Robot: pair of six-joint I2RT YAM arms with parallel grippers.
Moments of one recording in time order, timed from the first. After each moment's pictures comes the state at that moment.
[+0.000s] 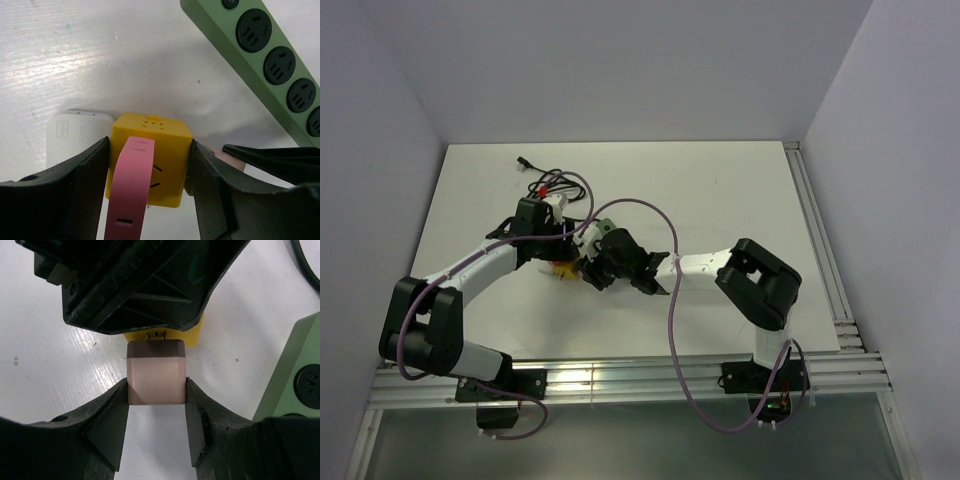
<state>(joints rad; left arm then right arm) -0.32 1.43 0.82 -0.26 0.17 -0.22 0.97 1.85 1.01 0.29 -0.08 -0.03</state>
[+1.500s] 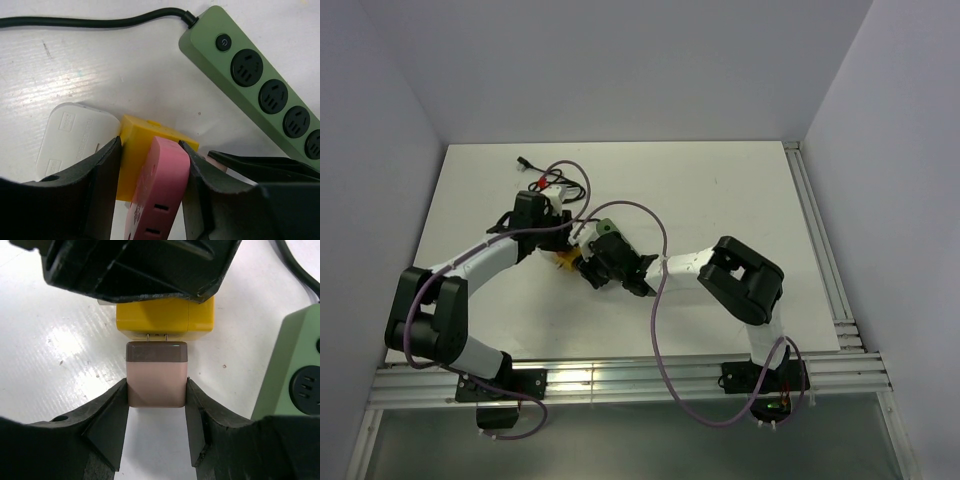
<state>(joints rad) -0.29 1.49 0.84 -0.17 0.20 -0.18 0.98 1.95 1.07 0.33 0.04 -0.02</state>
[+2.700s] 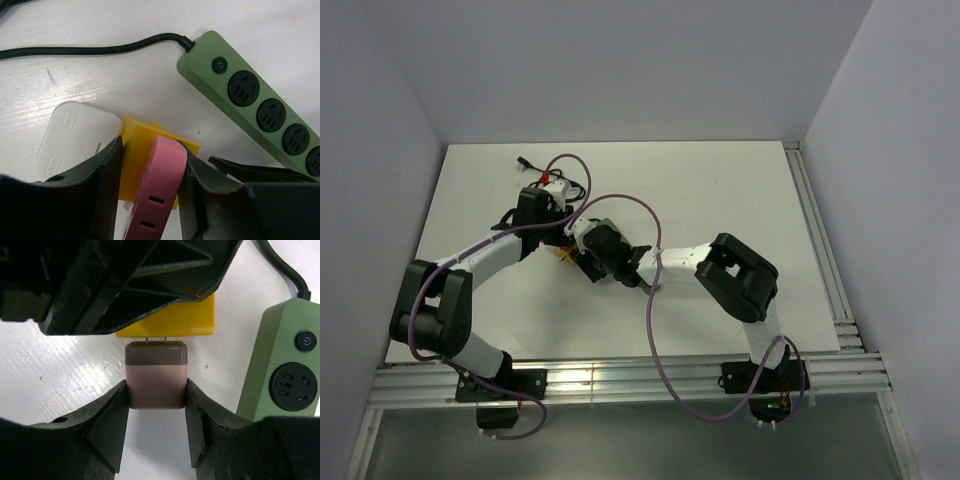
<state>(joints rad) -0.31 1.54 0.87 -0.09 0.19 -0.17 0.98 1.99 1.20 0.15 0.12 0.03</state>
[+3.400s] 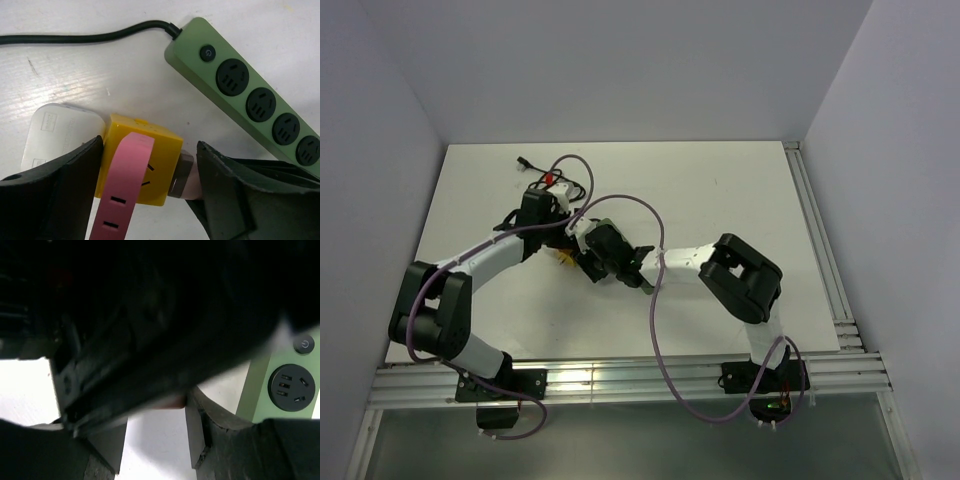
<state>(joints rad) -0.33 1.53 0.87 -0.12 0.19 -0.19 0.97 1.97 1.18 0.16 0.10 0.02</state>
